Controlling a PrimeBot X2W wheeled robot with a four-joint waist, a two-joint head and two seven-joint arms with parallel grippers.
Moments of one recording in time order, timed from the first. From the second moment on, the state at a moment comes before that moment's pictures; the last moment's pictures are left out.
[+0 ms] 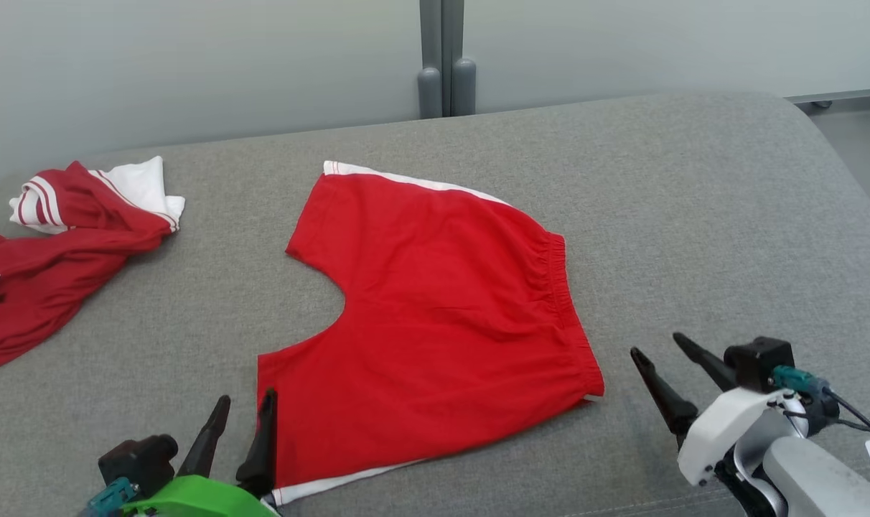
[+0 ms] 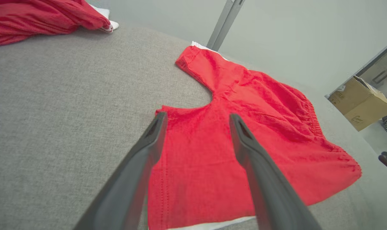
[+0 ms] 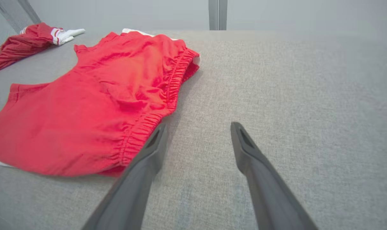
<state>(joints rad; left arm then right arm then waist) 0.05 0.24 -0.42 0.16 -0.81 0.09 -0.25 -0.18 -0.38 0.63 0.48 0.55 0.07 -0.25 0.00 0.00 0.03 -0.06</state>
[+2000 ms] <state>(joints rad) 0.15 0.10 -0.20 -0.02 -0.49 0.12 -0.25 -0.15 -0.27 0.43 0.17 0.43 -0.09 -0.25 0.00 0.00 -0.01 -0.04</state>
